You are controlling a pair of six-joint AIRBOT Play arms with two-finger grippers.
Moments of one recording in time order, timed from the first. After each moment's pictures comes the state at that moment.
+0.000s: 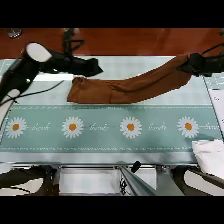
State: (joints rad) left arm -0.38 -1.43 1.36 0.82 -0.87 -1.40; right arm -0.25 -1.23 1.35 -0.92 1.24 1.35
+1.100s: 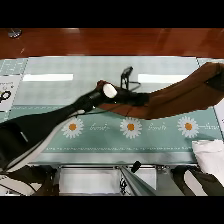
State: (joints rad) left arm -0.75 -1.72 1.39 0.55 -0.58 -1.42; right arm -0.25 -0.85 1.35 -1.15 1.52 1.53
